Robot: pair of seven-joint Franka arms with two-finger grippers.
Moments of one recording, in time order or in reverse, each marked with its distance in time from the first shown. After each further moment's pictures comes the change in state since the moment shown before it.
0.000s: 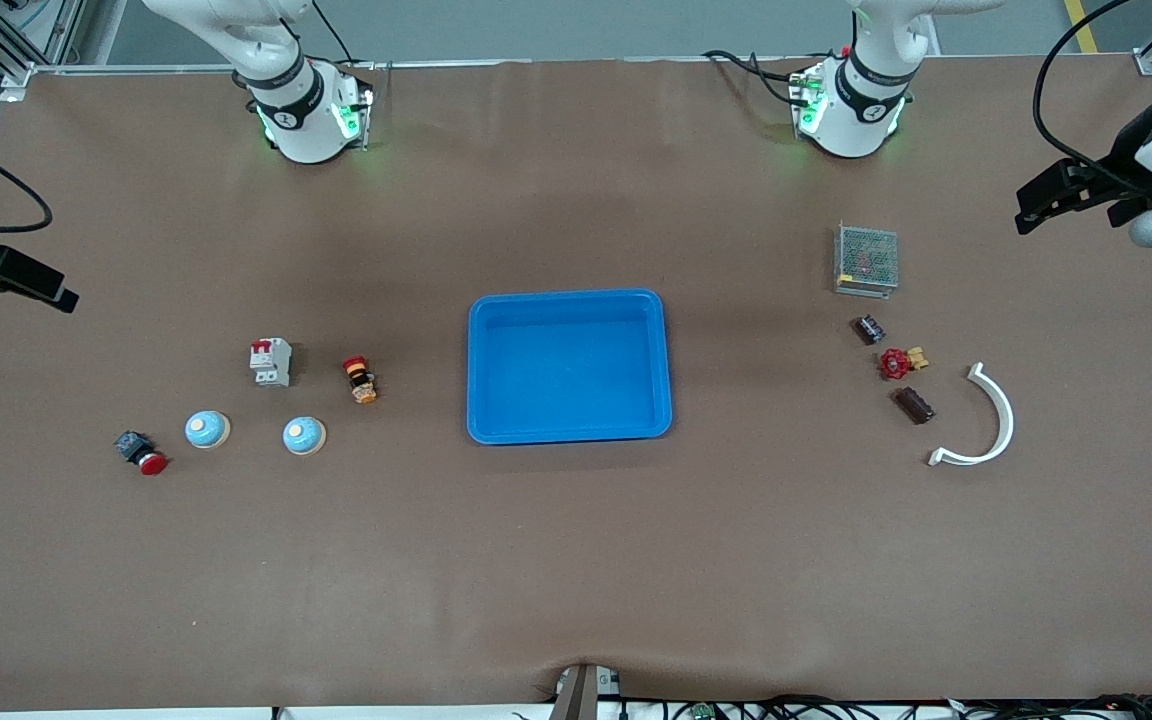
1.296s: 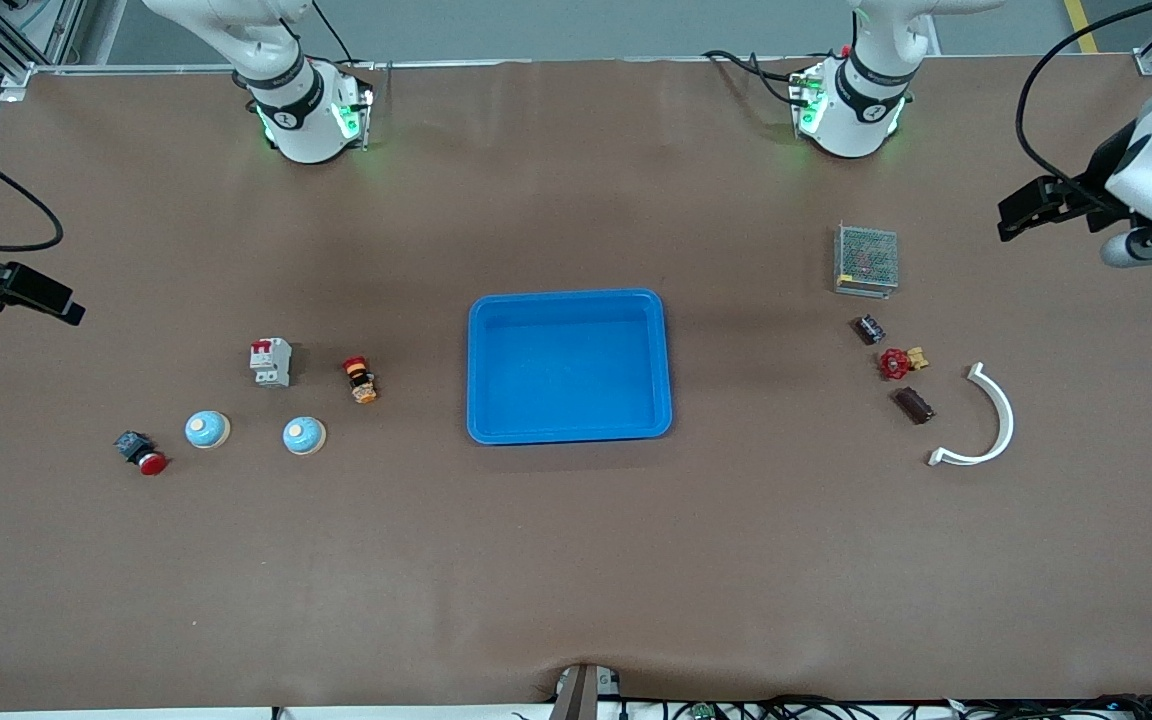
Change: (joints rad) left arm -0.004 0.024 -0.008 -0.048 0.000 -0.013 -0.062; right arm -0.004 0.001 0.000 -0.054 -0.011 0.059 0.022
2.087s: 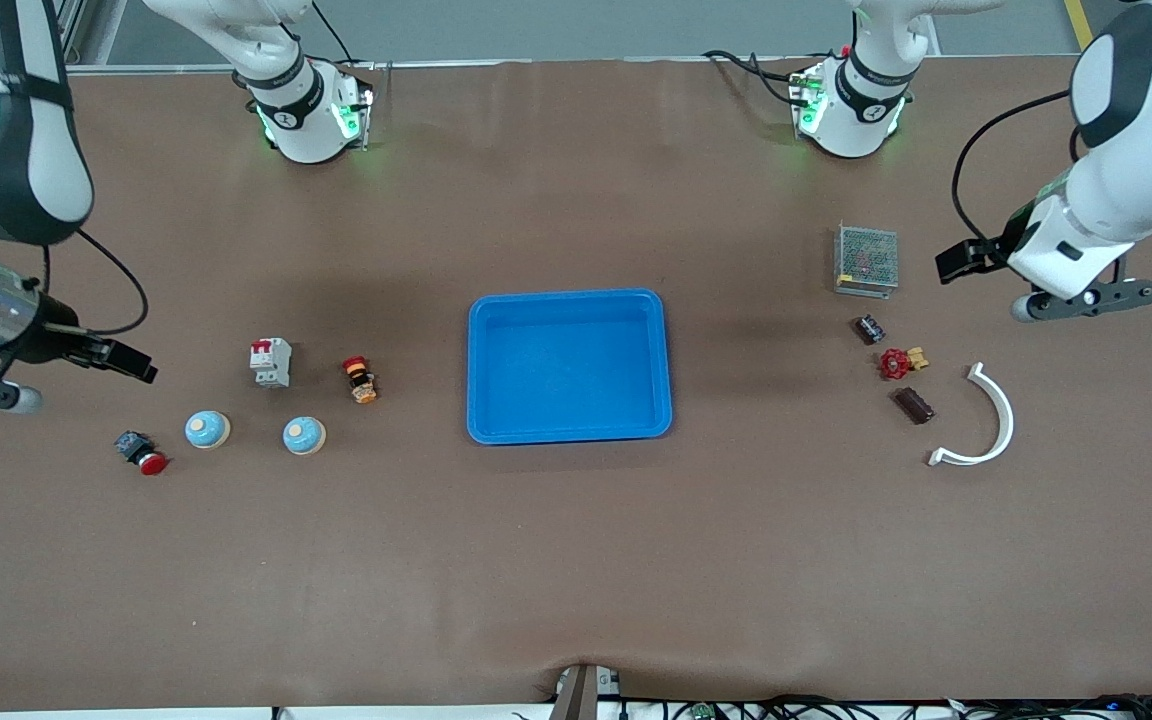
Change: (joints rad) left arm 0.002 -0.005 -0.003 -0.312 0.000 0.289 -0.020; right arm -0.019 0.112 -0.003 -0.281 -0.002 0.388 0.028
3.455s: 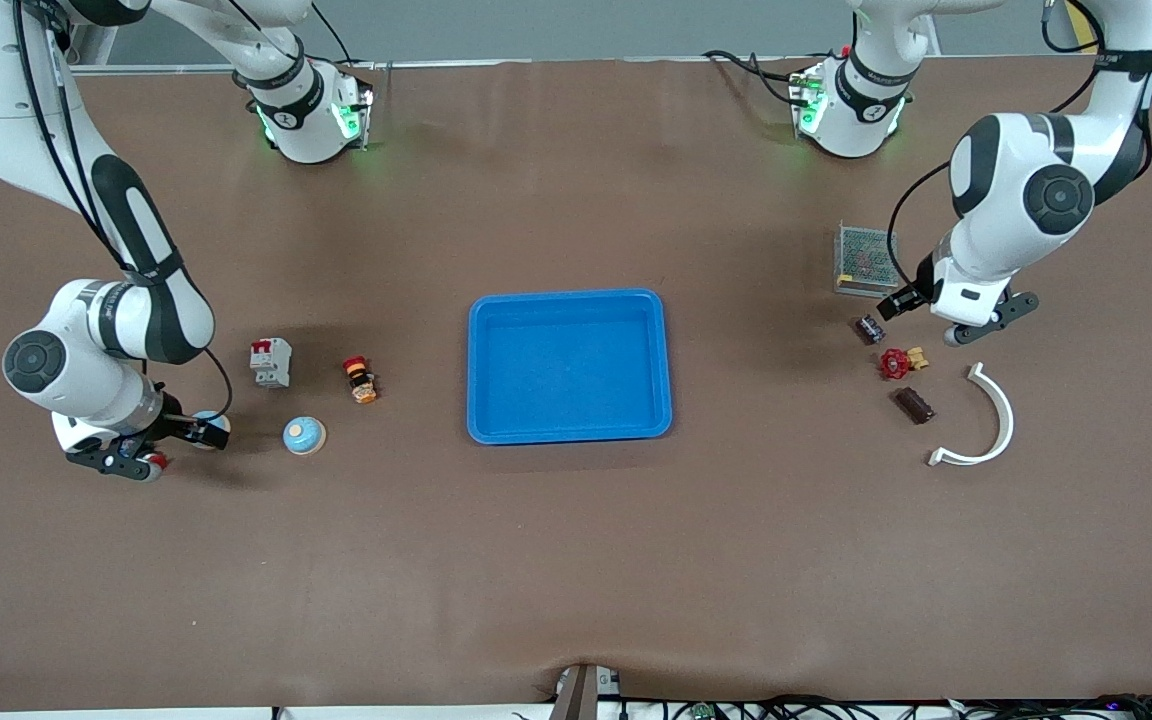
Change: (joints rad) left arm 0.015 0.083 0.001 -0.457 0.000 0.584 -0.373; right arm -0.029 0.416 0.001 -0.039 -0.101 0.487 0.031
